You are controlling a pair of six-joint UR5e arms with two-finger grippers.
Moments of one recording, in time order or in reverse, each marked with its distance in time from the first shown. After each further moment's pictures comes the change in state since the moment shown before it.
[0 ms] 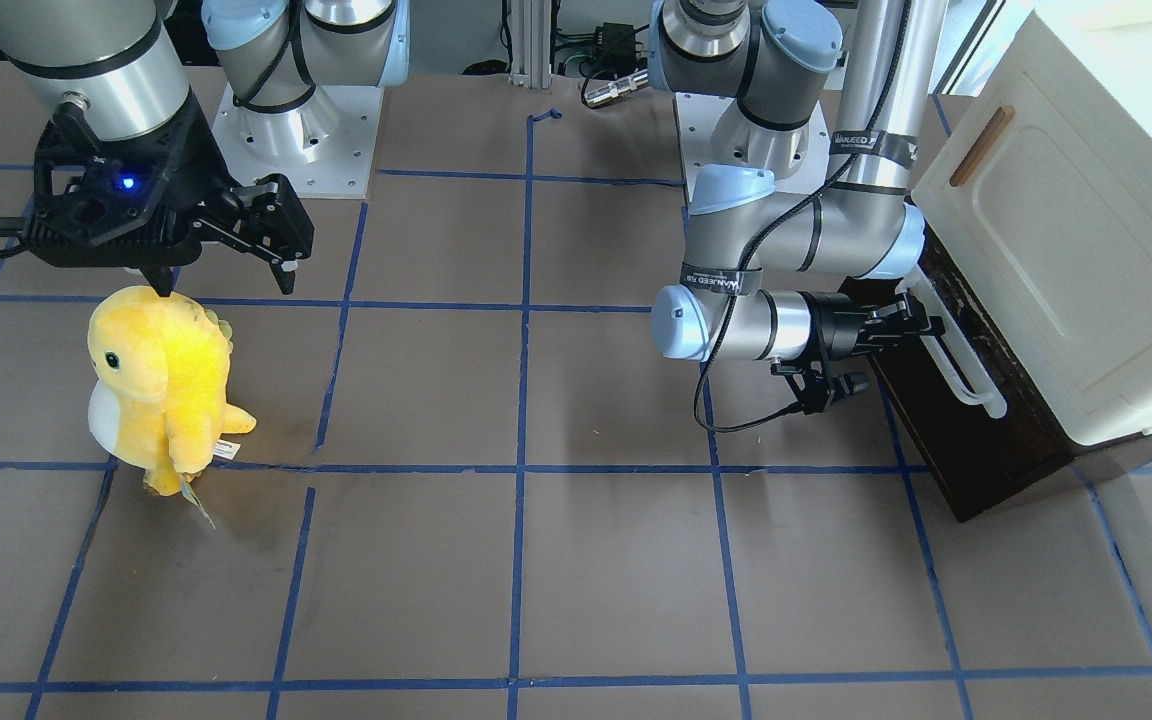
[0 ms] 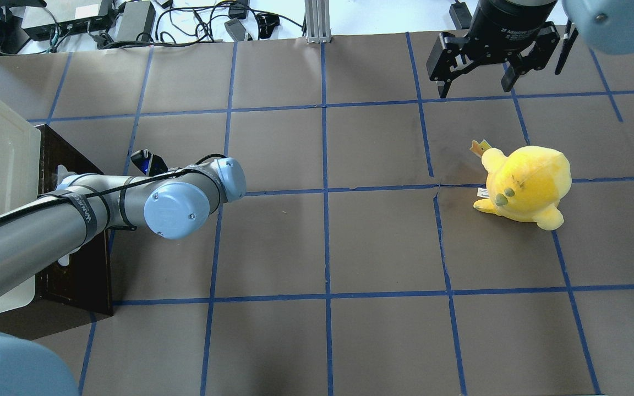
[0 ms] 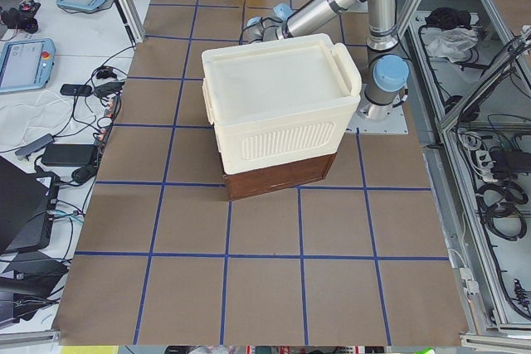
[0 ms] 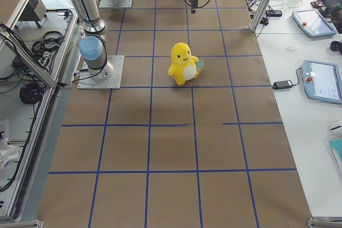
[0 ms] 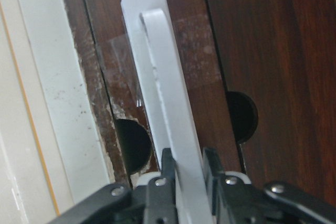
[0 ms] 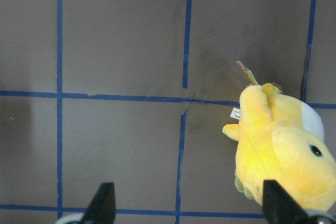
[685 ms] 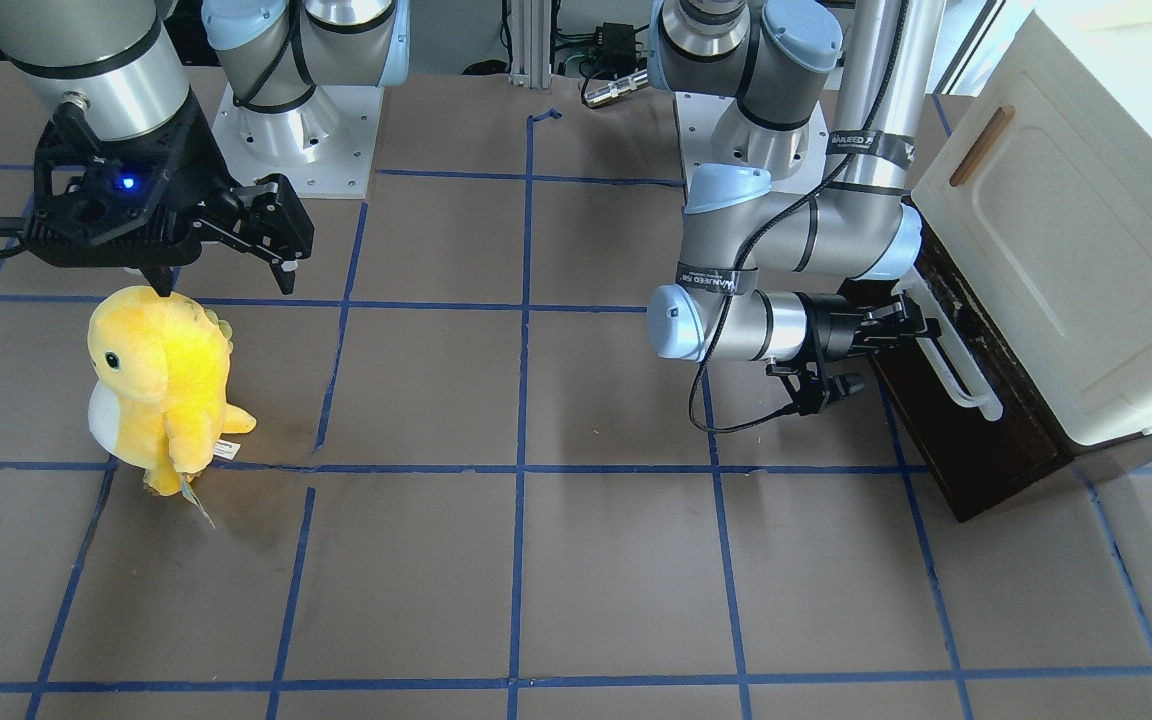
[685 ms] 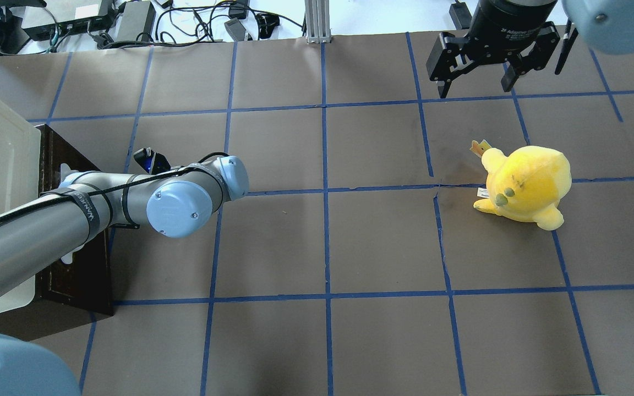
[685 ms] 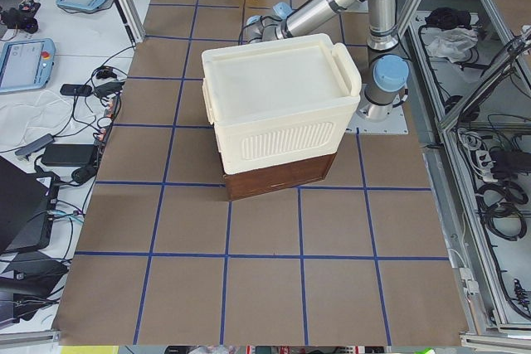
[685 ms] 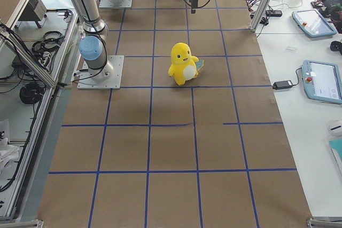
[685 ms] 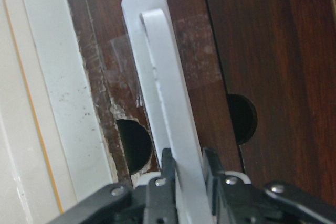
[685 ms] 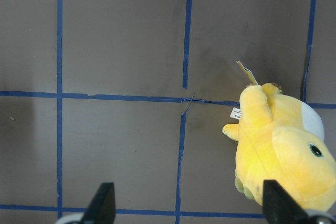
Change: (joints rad) left arm -0.016 -0.003 0.010 0.001 -0.011 0.004; right arm 0.000 0.000 0.000 0.000 0.000 0.000
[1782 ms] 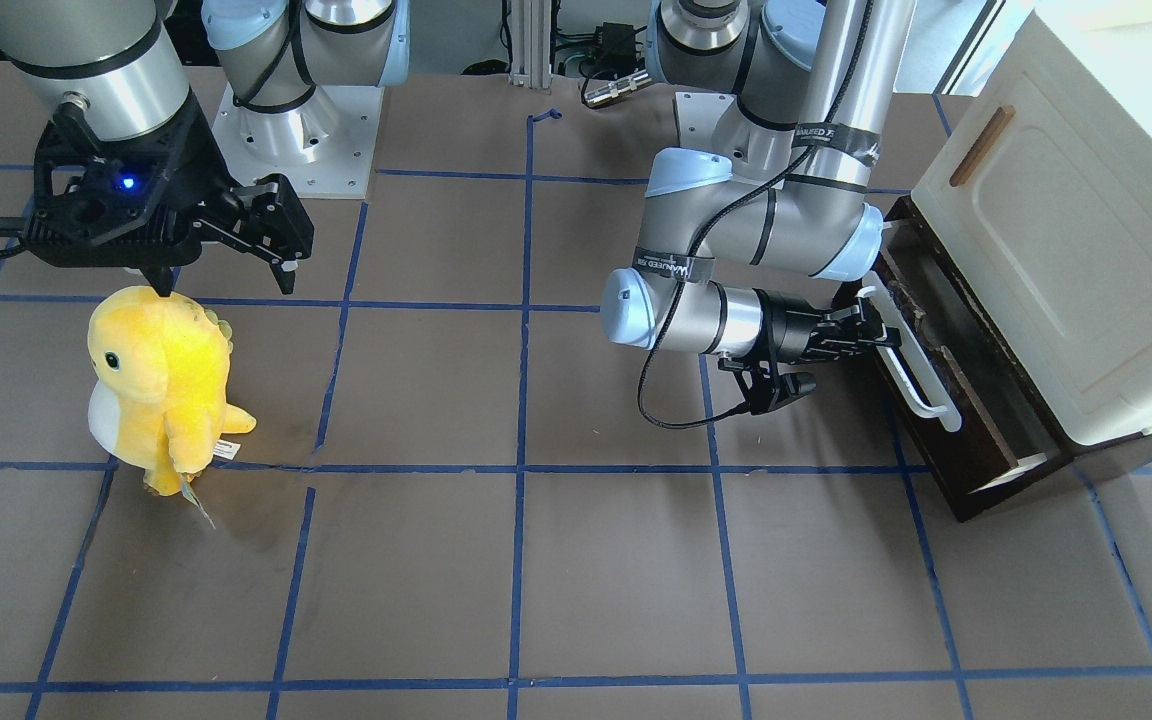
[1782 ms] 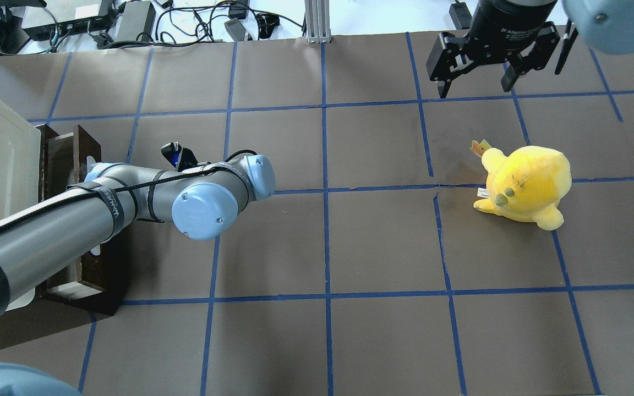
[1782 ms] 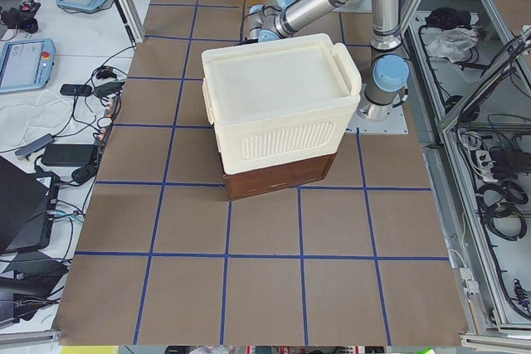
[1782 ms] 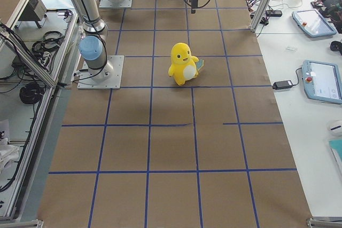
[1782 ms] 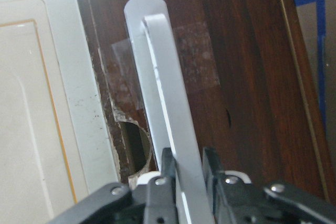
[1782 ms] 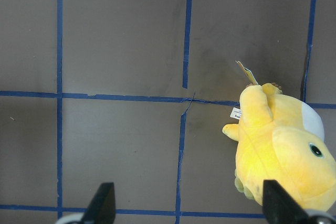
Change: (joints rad) left arm -0.099 -0.005 0.046 0.005 -0.054 0.010; right arm 0.000 0.000 0.000 0.000 0.000 0.000
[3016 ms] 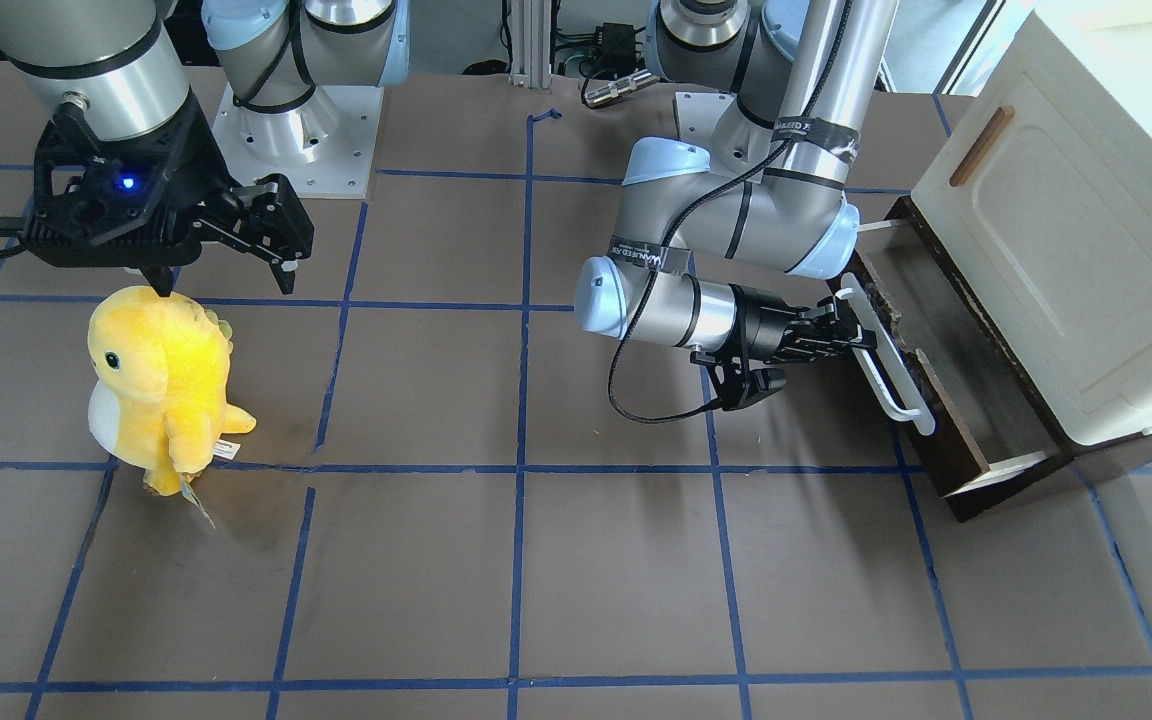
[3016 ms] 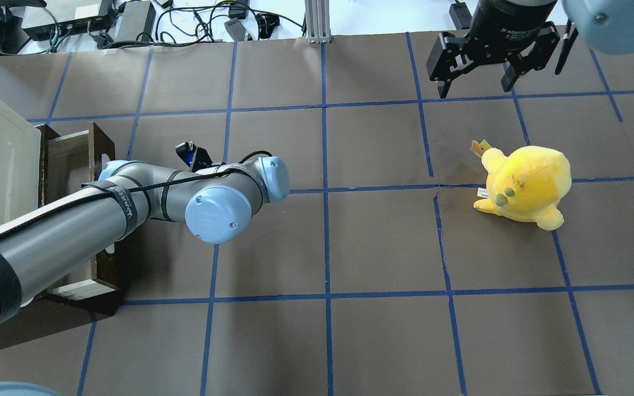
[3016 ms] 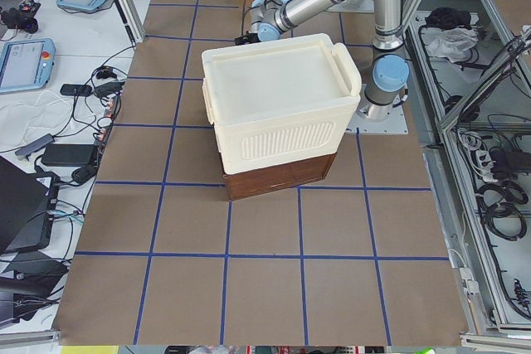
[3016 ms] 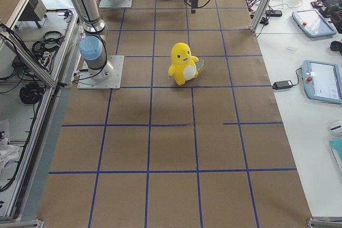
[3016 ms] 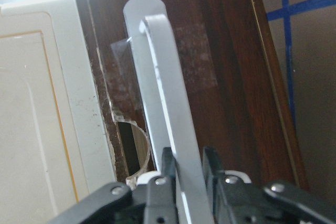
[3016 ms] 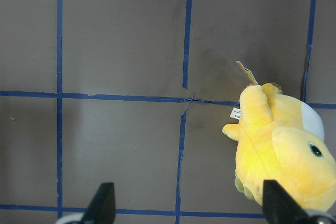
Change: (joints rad) left arm -0.051 -0.001 0.015 0.004 -0.016 0.000; right arm 0.000 0.000 0.000 0.000 0.000 0.000
